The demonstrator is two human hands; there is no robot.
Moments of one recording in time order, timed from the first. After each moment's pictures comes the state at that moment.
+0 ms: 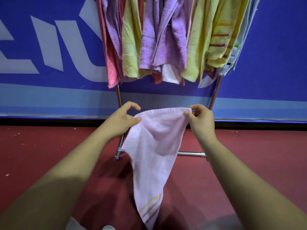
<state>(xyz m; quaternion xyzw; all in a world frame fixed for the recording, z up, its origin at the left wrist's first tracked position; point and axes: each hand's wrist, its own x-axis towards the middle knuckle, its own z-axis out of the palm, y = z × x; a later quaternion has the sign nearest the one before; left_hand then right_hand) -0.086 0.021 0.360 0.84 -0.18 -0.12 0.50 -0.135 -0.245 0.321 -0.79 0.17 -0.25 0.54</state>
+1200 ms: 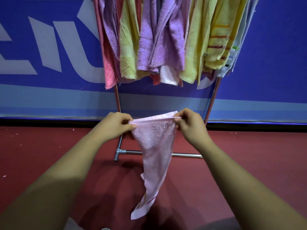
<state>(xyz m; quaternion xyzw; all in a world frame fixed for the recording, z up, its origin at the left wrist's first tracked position) -0.072 0.032 0.353 0.94 -0.23 -0.03 0.25 -0.145 -0.232 0.330 -0.86 0.04 -0.18 0.47</state>
